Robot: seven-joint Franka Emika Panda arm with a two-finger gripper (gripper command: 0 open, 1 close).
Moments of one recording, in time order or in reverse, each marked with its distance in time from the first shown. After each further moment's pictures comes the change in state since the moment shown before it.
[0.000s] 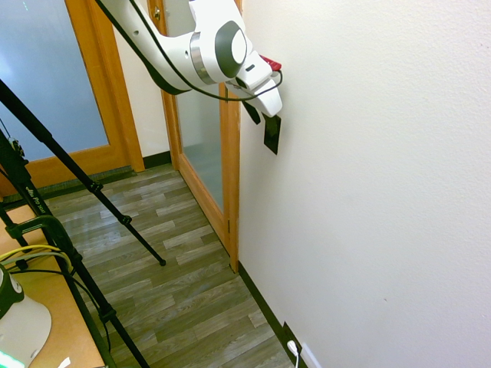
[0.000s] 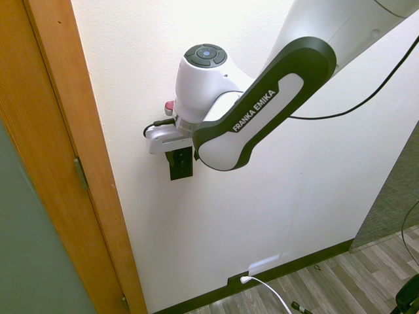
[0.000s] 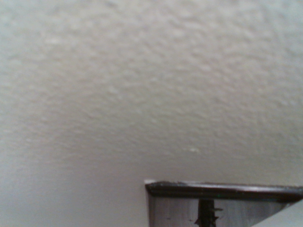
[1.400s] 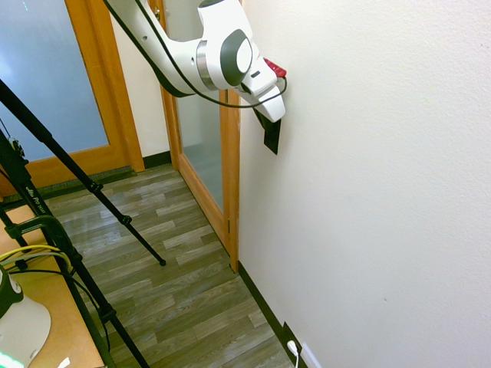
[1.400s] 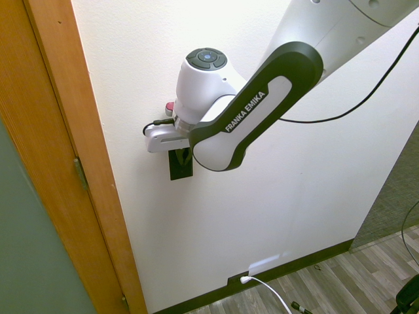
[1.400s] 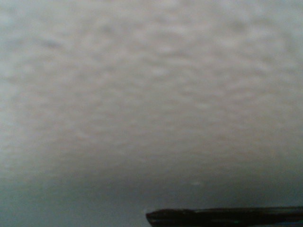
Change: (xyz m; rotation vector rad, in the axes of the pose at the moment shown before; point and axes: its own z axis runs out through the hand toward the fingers) arm 0.005 0.001 0.020 0.015 -0.037 0.066
